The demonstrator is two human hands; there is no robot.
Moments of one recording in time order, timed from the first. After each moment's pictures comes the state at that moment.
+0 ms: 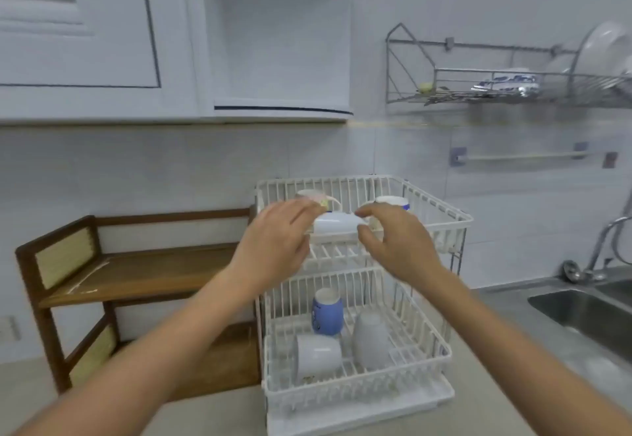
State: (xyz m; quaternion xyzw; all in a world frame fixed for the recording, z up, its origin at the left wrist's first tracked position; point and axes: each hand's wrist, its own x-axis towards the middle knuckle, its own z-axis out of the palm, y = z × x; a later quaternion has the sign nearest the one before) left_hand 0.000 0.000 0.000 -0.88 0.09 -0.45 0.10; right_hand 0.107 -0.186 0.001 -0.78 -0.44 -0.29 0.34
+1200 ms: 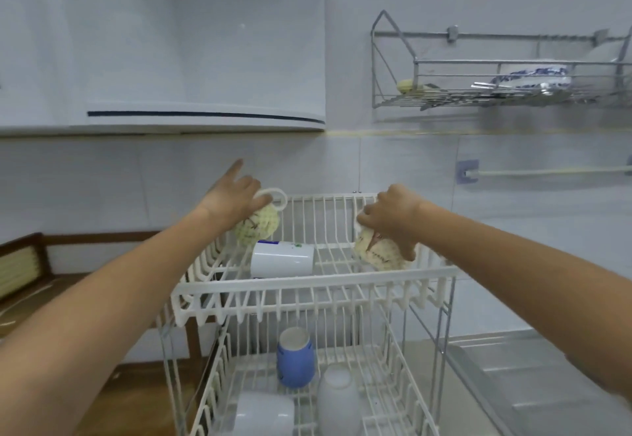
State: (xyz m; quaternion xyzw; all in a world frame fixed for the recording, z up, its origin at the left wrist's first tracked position) left_hand 0.177 0.076 0.063 -0.85 -0.13 -0.10 0.51; right_hand 0.303 -0.184 0.069 -0.74 -0.45 -0.28 -0.41
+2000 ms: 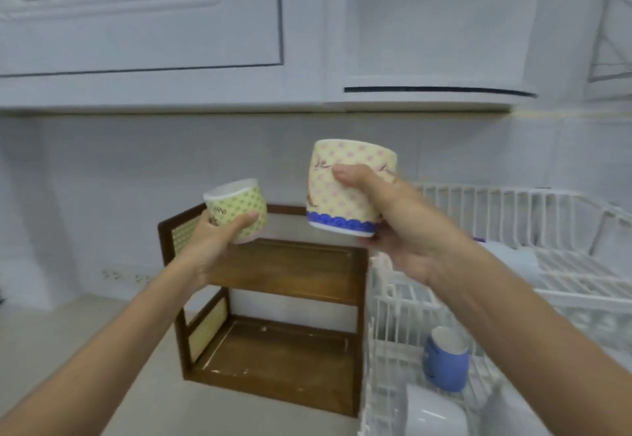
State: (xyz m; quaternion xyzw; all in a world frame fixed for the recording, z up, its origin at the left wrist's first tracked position) left_hand -0.086 0.218 -0.023 -0.63 -0.30 -0.45 -0.56; right_hand 0.062 -0.007 0.056 -0.53 -0.42 0.33 0.67
